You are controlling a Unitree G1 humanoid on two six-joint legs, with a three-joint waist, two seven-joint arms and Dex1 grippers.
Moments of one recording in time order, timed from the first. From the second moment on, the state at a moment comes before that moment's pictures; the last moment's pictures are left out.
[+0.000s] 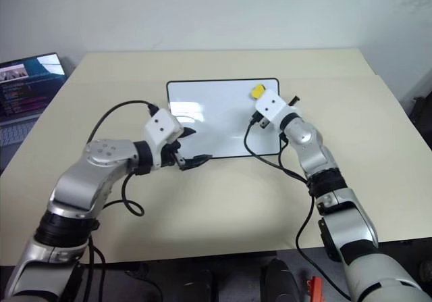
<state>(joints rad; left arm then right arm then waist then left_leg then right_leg) -0.54 0.68 -0.13 -0.23 -0.24 0.70 -0.77 -0.93 -0.29 0.19 0.71 -0.30 -0.17 0.23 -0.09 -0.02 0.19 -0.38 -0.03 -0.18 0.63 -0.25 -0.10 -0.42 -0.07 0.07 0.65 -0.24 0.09</state>
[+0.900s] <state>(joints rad) -0.52 0.70 -0.12 -0.25 -0.24 0.72 -0.77 -0.75 -0.27 0.28 0.74 -0.29 -0.34 0.41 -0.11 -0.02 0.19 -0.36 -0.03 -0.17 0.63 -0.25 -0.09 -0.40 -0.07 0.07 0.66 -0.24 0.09</state>
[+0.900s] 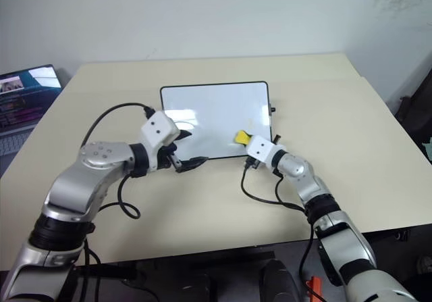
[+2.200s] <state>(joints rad) -0.52 0.70 -0.12 -0.24 -0.24 0.72 -0.76 -0.67 -0.38 0.13 0.37 -0.11 -0.02 0.55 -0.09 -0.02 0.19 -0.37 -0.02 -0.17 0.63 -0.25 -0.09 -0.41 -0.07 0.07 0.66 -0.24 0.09</state>
